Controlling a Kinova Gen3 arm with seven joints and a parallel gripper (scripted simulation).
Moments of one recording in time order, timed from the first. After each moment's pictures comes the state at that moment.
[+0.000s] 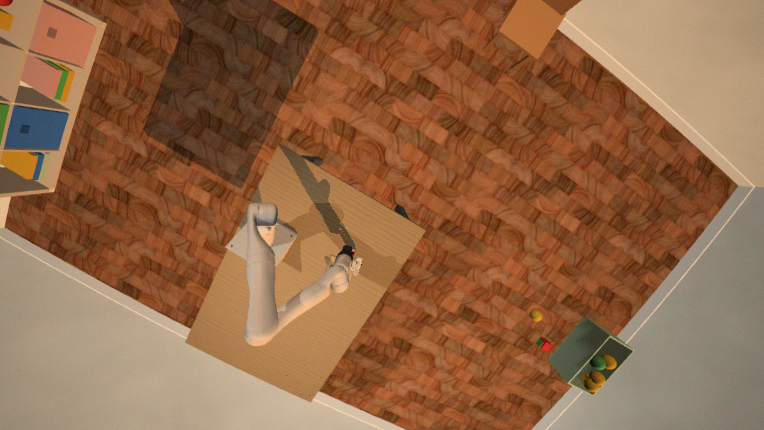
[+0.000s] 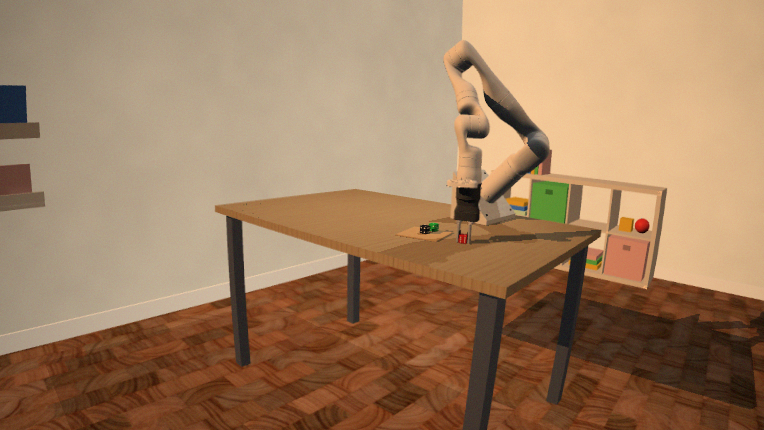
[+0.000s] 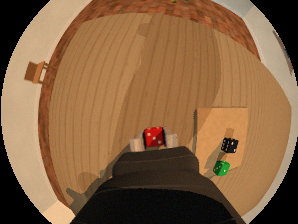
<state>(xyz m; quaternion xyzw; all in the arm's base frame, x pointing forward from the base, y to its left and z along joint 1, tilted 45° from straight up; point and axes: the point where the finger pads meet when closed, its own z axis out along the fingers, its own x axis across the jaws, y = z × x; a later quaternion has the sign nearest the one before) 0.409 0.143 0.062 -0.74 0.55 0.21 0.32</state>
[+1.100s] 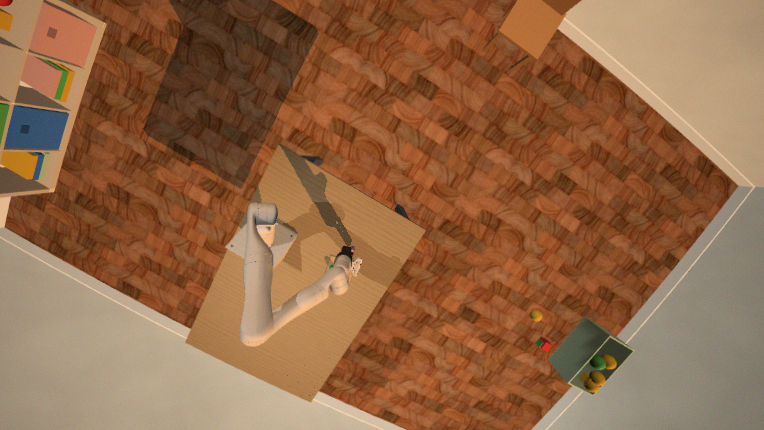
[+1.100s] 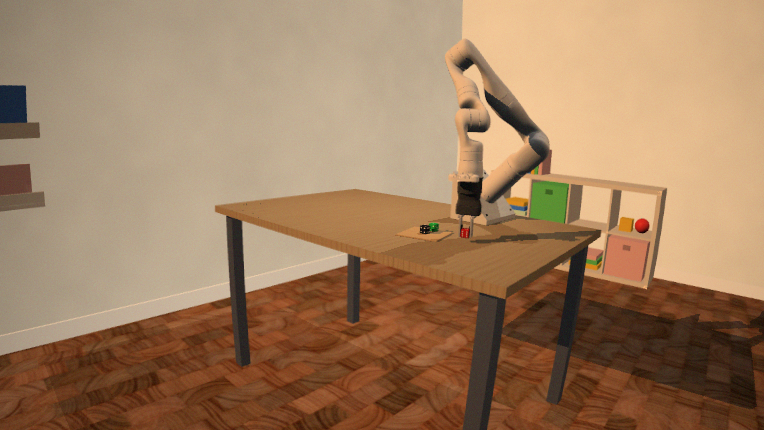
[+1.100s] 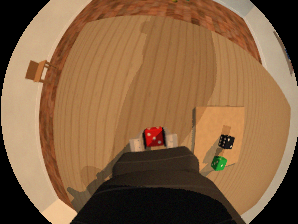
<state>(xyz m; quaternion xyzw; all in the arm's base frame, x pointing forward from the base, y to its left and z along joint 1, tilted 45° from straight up) 0.405 0.132 0.077 -0.75 0.54 0.21 0.32</state>
